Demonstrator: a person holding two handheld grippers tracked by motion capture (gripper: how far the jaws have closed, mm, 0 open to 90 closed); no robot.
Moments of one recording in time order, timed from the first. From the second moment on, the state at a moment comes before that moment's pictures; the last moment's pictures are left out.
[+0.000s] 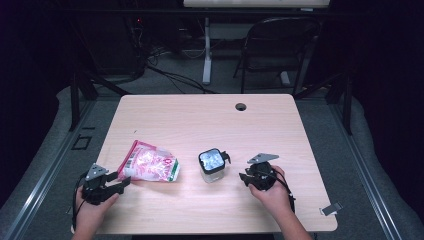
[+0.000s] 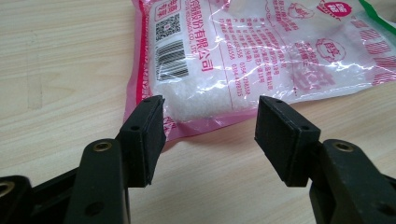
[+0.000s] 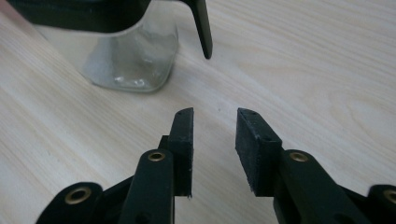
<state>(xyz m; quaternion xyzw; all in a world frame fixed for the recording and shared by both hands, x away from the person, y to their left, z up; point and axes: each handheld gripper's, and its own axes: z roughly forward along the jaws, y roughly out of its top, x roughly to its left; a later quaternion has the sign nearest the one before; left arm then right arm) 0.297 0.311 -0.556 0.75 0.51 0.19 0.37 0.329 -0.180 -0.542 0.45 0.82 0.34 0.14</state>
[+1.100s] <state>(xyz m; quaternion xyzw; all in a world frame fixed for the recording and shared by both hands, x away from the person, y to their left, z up) 0.298 0.314 -0.558 0.75 0.51 0.19 0.36 0.376 -0.146 -0.553 0.45 0.82 0.34 0.12</state>
